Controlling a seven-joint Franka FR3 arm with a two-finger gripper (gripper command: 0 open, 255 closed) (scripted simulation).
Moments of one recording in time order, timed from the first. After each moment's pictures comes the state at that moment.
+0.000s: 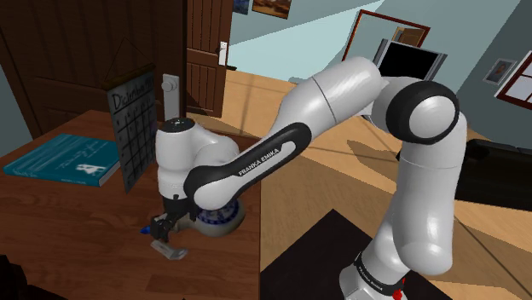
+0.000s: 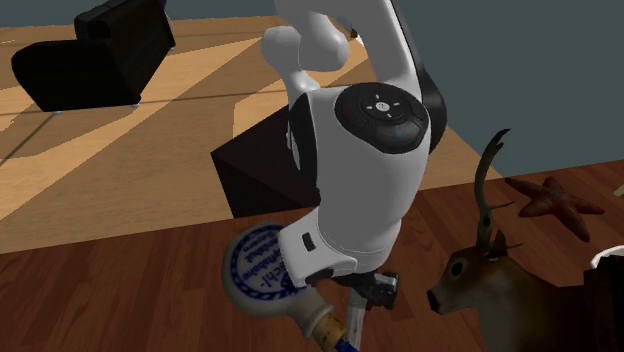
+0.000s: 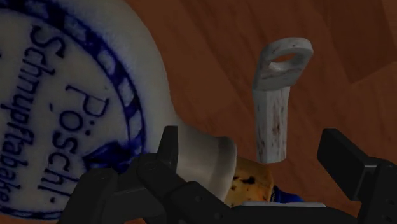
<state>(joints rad) 0.36 0.37 0.41 -1.97 -0.20 2.30 0.66</state>
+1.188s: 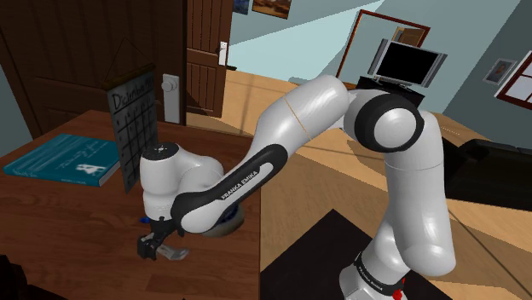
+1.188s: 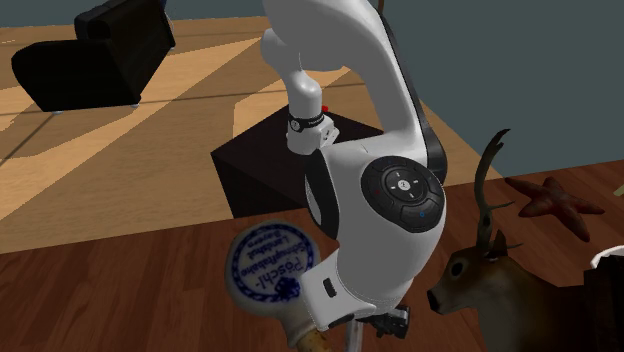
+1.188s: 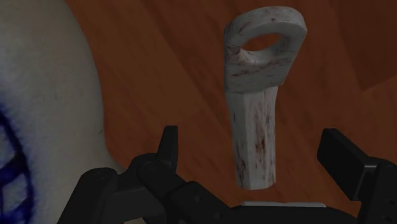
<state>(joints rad) 0.42 0.54 0.38 -1.88 -0.28 2.36 0.71</state>
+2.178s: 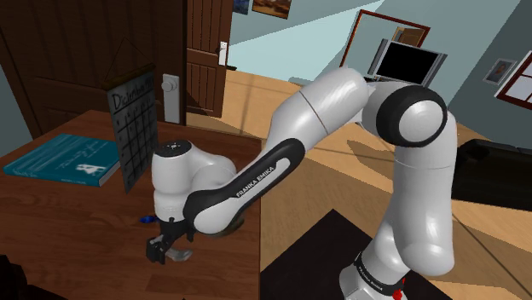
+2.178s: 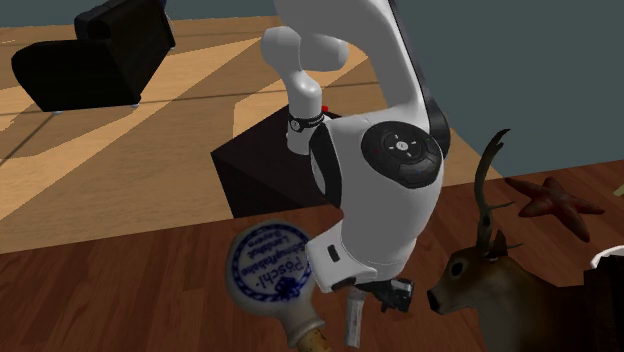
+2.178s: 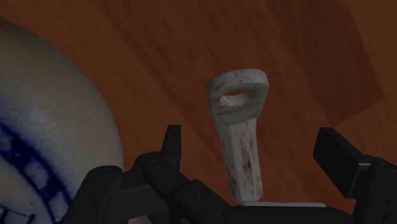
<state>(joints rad) 0.39 0.43 0.42 -2.00 -0.21 2.38 0.74</state>
